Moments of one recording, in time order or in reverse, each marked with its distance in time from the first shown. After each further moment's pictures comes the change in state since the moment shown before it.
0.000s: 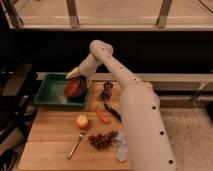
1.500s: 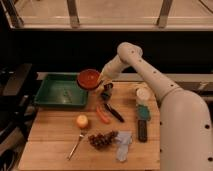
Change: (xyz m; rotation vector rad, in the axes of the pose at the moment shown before) arm 0.010 -0.105 -0.078 0.056 -0.134 0.233
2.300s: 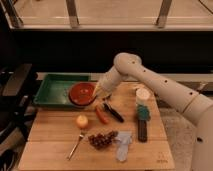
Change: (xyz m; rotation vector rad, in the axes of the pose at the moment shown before) arm 0.104 -0.012 -0.018 -0.012 0.035 -0.041
